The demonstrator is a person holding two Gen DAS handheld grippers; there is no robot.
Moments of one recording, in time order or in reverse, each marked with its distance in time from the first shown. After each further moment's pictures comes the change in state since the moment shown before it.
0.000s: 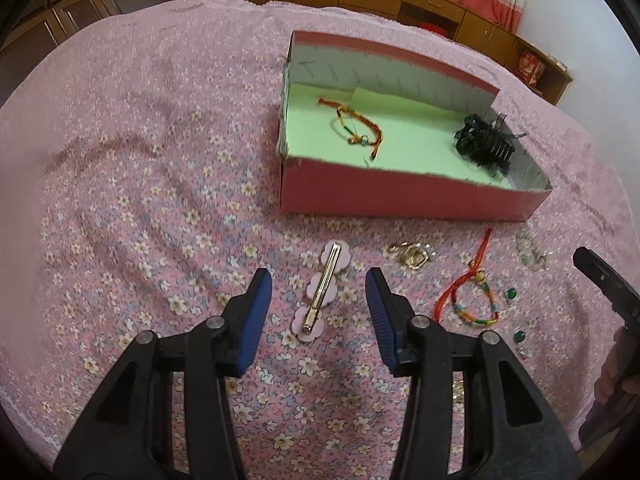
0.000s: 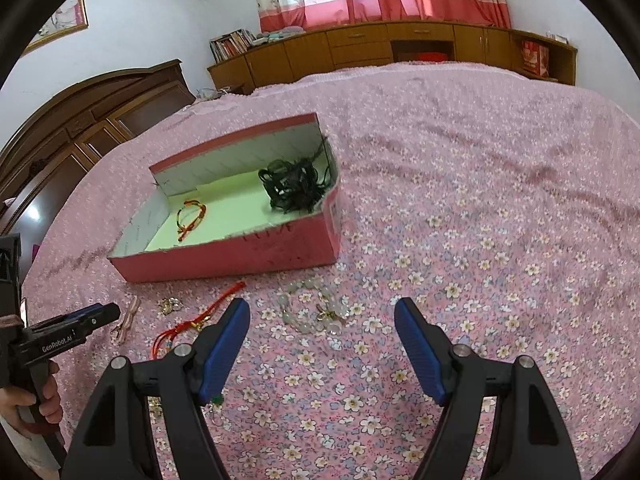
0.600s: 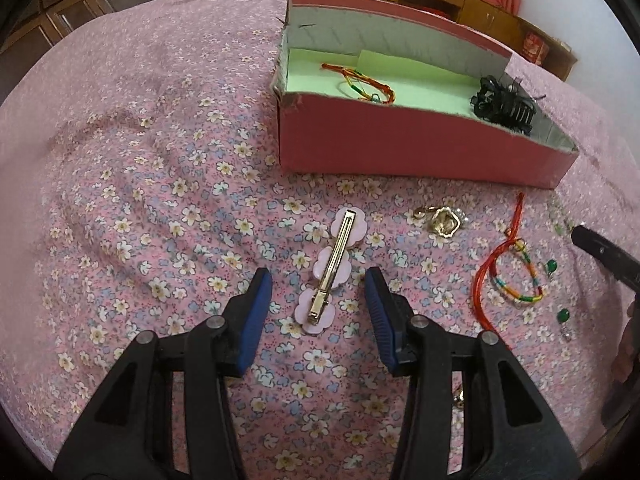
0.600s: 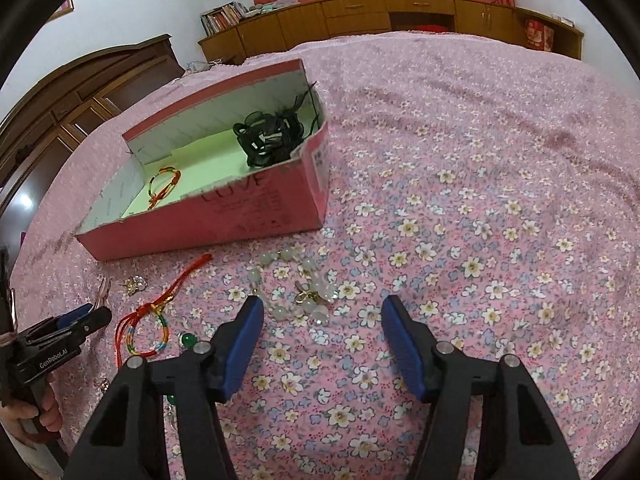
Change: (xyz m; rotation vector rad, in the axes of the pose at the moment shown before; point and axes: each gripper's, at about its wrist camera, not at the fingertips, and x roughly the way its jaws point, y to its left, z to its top) left arm 0.037 -0.005 -0.015 0.048 0.024 0.046; right arm 0.043 -0.009 -0.009 0.002 0.103 -0.013
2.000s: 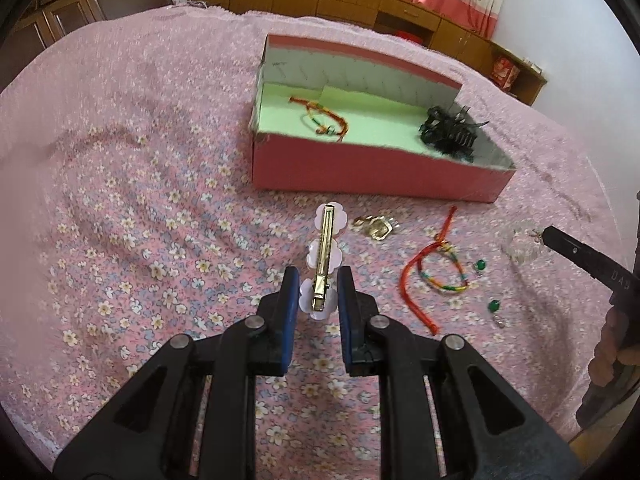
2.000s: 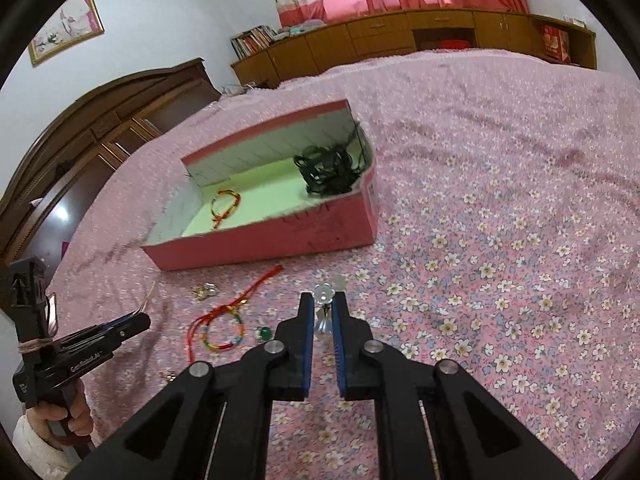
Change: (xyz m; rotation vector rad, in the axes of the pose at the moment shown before) left arm -0.071 0.009 -0.020 -0.019 -0.082 -0.137; right arm -0.052 0.016 -0.006 0.001 -0.089 0.149
